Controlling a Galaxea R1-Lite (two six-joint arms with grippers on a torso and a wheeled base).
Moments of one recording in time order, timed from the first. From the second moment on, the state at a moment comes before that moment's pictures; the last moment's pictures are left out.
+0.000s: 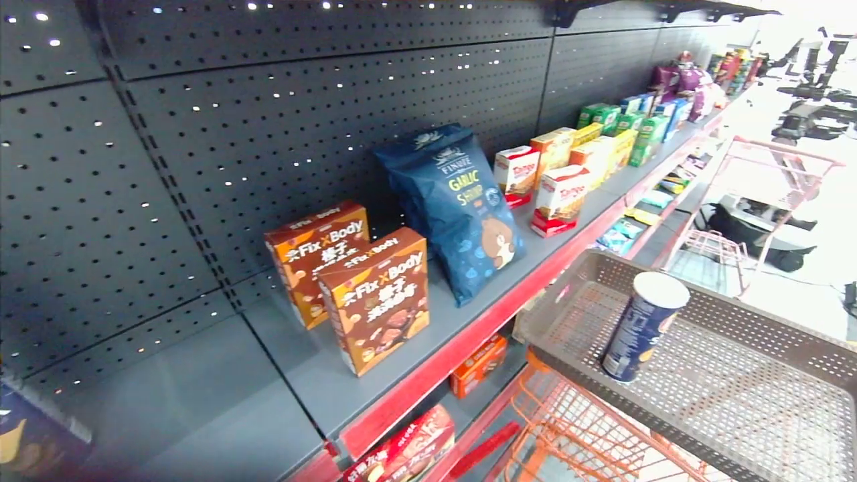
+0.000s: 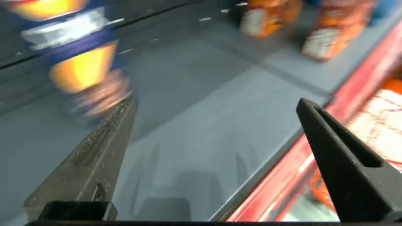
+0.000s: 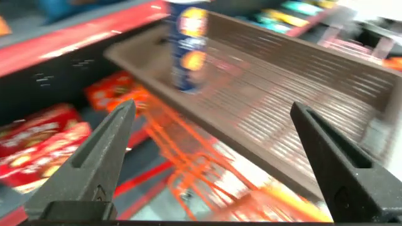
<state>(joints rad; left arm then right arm) 0.00 0.00 0.00 0.00 0.03 -0.01 0.00 0.00 0.00 0.00 -0.01 -0.01</state>
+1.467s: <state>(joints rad) 0.00 0.00 0.00 0.00 0.03 -0.01 -0.03 0.89 -0.38 -0.24 0.17 0.02</state>
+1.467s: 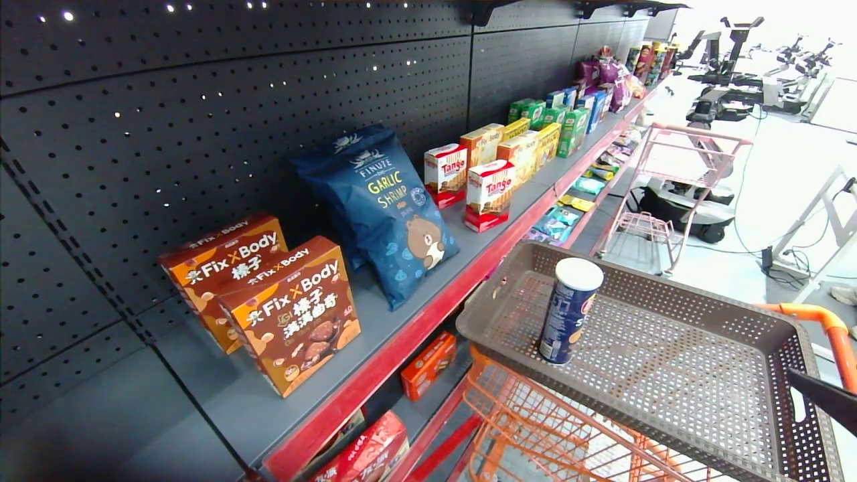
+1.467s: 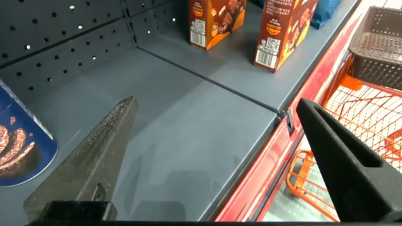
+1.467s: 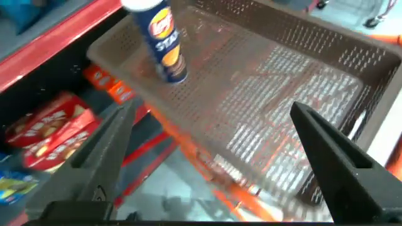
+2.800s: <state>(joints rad) 0.00 0.00 0.00 0.00 0.03 -0.01 -0.02 1.71 -0.69 -0.59 0.50 -0.22</state>
